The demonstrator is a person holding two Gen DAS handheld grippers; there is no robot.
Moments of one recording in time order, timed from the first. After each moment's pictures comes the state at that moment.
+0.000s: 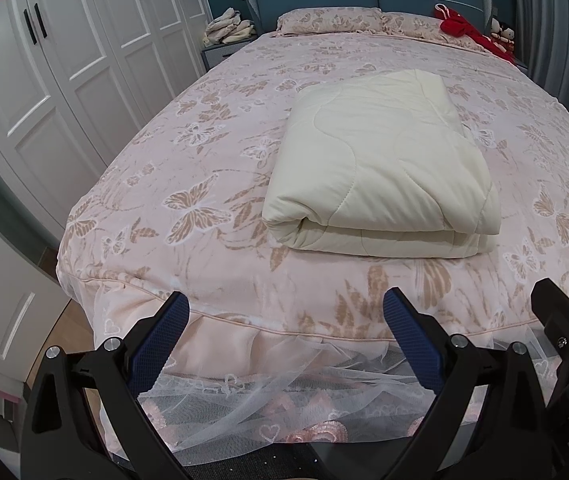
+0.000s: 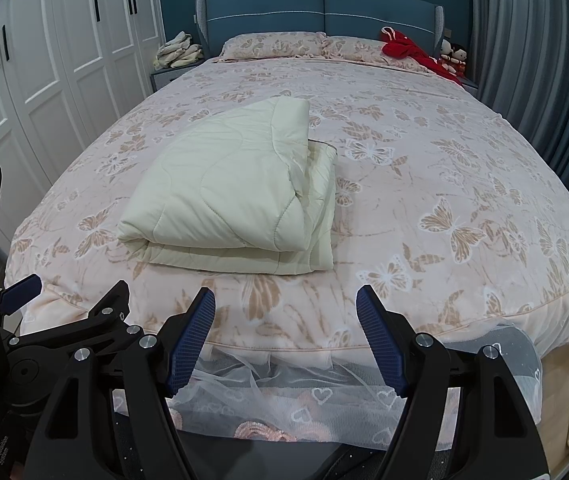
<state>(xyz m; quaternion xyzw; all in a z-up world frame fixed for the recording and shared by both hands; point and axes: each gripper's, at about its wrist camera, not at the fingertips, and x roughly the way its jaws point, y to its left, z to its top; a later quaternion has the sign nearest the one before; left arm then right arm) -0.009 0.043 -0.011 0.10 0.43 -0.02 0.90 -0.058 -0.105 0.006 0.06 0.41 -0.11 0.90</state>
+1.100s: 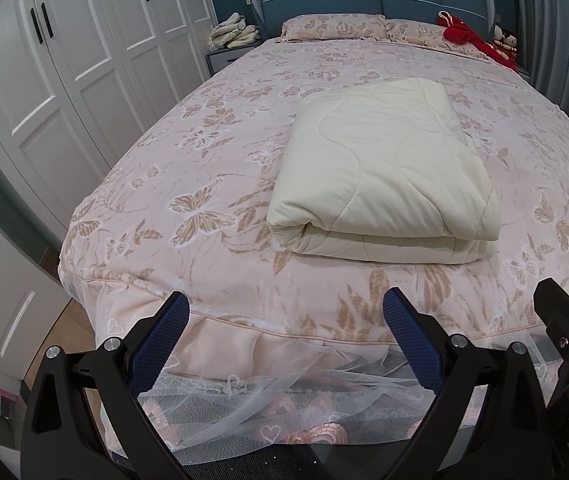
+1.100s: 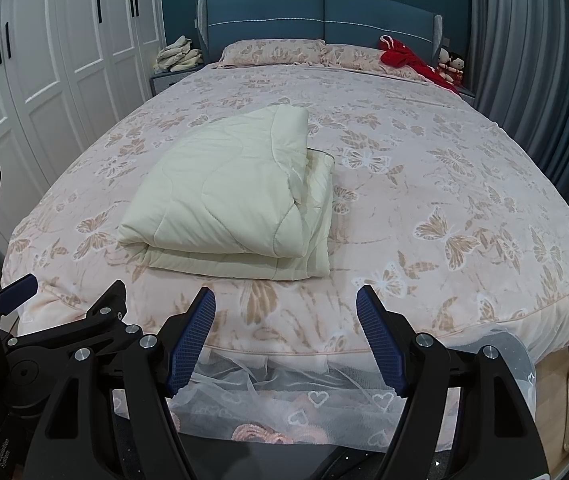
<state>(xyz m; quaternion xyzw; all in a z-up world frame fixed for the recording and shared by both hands) -0.011 0.043 -0.005 0.10 0.42 -0.02 0.90 -0.060 -0.110 0.010 0.05 0.40 -0.11 0.91</state>
